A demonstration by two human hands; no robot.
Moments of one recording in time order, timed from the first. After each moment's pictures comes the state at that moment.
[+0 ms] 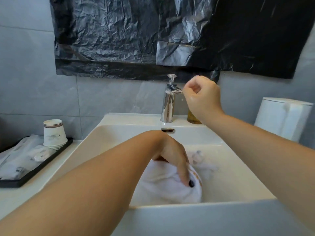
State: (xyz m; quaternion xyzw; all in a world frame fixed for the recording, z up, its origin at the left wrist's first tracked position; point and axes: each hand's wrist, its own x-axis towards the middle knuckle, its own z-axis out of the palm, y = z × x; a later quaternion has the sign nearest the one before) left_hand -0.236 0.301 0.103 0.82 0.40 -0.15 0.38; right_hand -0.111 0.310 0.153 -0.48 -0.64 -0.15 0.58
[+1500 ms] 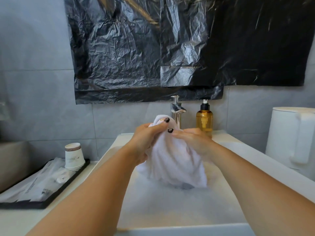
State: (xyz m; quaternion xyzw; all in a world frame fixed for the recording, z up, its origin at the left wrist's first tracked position) left_hand -0.290 0.338 0.113 0.60 0.35 0.48 0.53; right_hand -0.118 0.304 0.114 -0.53 -0.61 0.35 0.47
